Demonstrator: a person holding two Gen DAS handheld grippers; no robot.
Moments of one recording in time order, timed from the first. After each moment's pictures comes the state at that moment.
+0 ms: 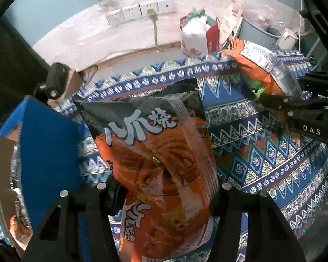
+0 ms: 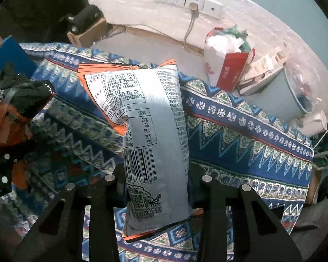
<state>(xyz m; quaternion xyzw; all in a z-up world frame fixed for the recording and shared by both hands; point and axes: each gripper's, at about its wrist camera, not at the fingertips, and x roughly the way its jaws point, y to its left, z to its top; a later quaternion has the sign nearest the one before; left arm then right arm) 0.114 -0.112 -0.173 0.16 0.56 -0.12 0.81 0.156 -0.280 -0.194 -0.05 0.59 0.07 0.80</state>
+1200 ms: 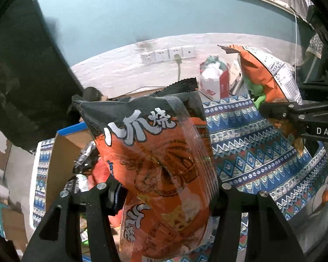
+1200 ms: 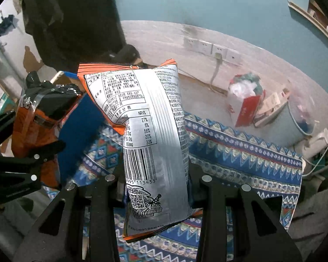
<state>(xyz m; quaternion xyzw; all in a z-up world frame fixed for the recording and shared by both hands) 0.051 -0.031 -0.053 0.14 0.45 -0.09 0.88 0.103 -0.195 -0.047 -0.01 0.50 0.14 0.85</state>
